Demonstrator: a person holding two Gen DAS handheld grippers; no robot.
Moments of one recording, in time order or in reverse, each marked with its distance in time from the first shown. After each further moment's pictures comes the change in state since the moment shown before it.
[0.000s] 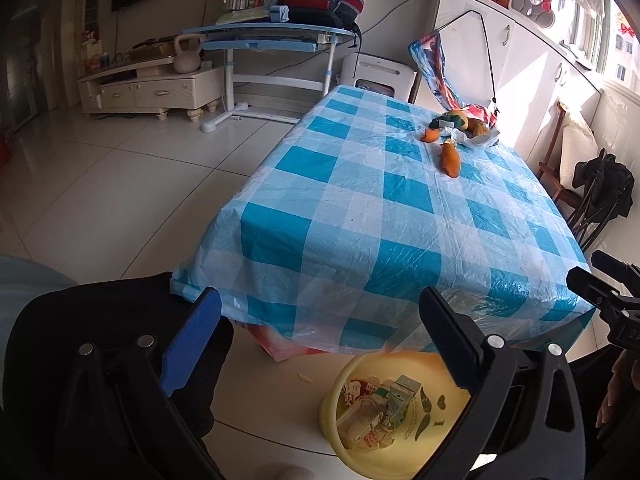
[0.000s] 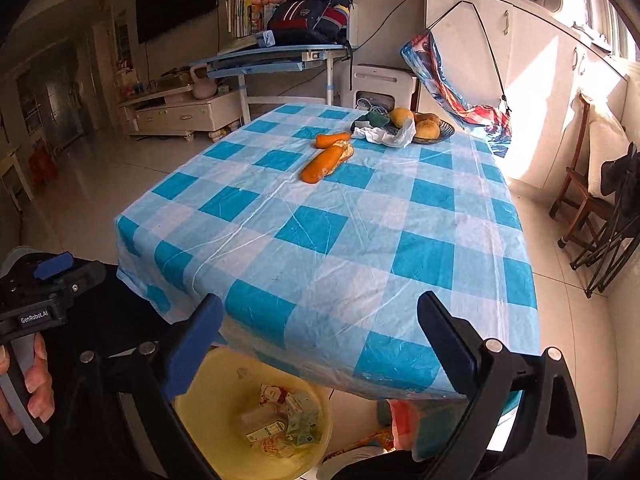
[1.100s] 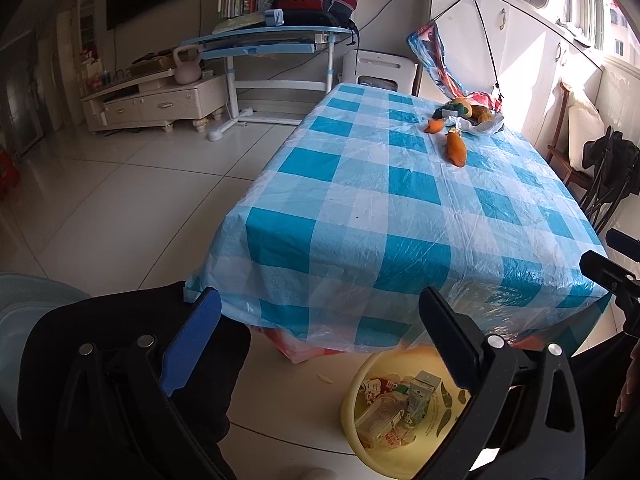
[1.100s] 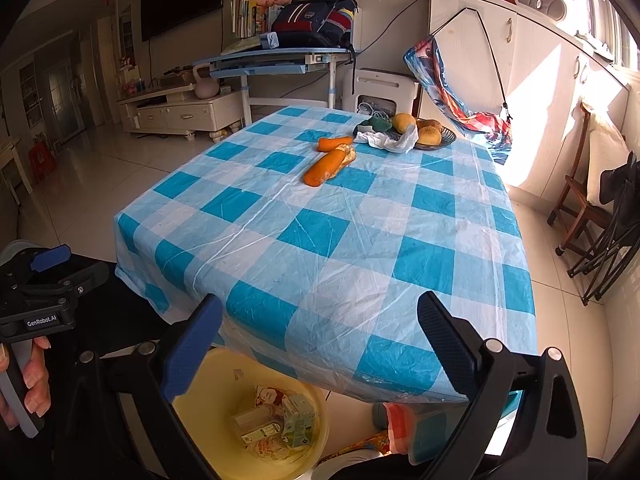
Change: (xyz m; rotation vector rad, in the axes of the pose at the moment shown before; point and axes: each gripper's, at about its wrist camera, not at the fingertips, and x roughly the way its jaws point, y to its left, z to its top) left arm 0.001 -0.008 0.000 0.069 0.002 0.056; right arm -0.002 0.002 0.001 -0.021 -0.010 -0.009
